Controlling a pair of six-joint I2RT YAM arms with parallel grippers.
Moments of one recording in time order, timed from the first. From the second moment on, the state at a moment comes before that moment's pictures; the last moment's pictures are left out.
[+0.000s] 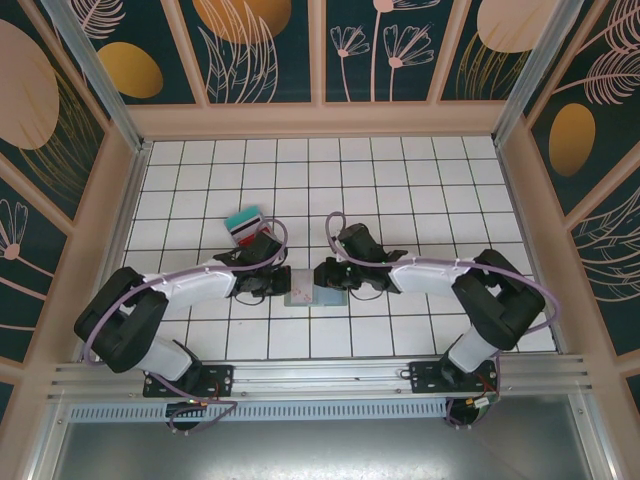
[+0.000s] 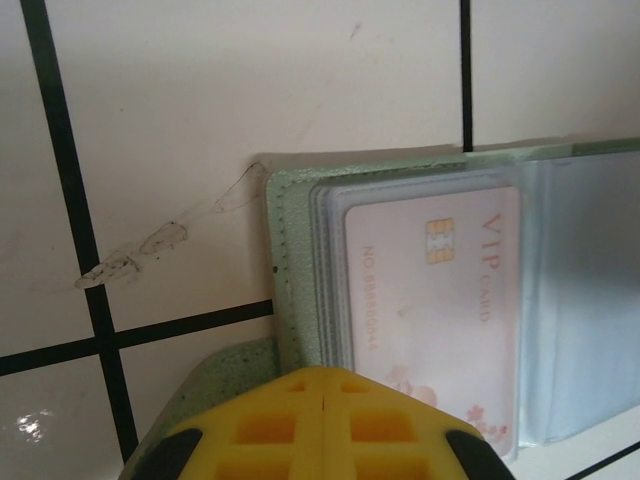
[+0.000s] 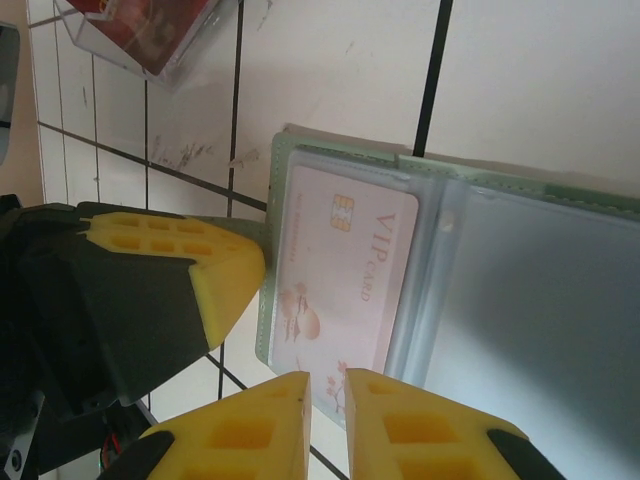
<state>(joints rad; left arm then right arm) -0.68 1.49 0.67 -0.28 0.16 -0.71 0.80 1.59 0.74 0.03 -0.43 0.83</state>
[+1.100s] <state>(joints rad) -0.68 1.49 0.67 -0.25 0.21 -0.70 0.81 1.64 0.75 0.03 -0.45 0.83</state>
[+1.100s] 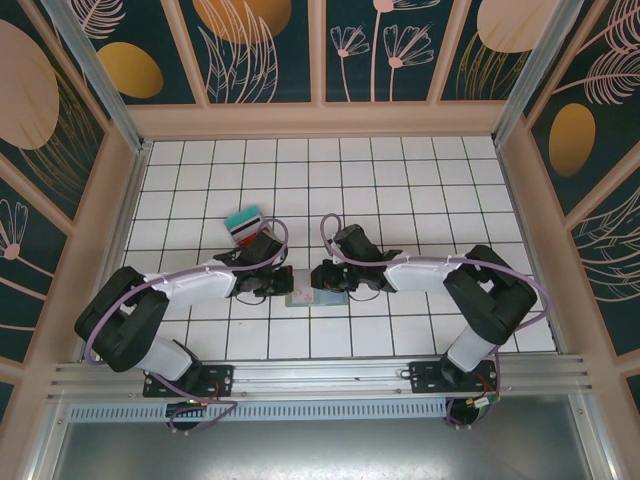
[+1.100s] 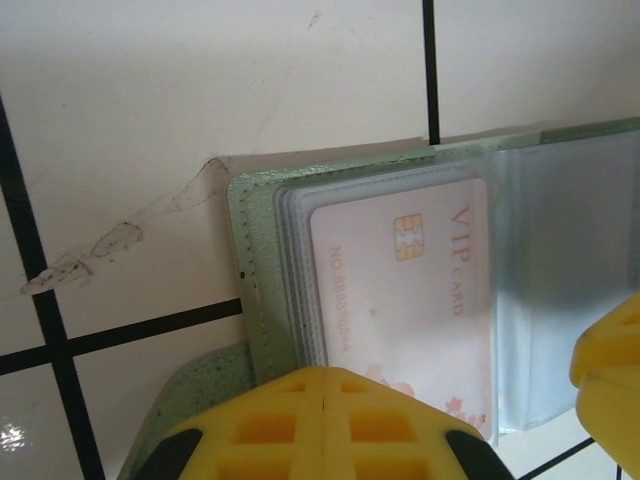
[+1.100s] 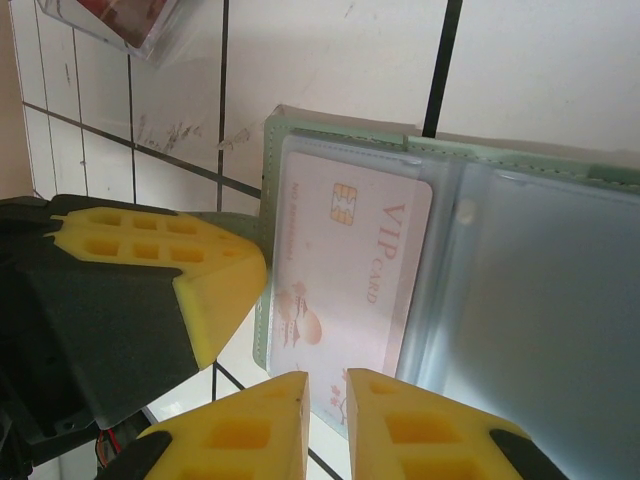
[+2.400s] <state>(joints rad) -0.69 1.53 0.67 -0.18 0.26 -0.70 0.79 1.63 0.68 0.04 -0.46 0.85</state>
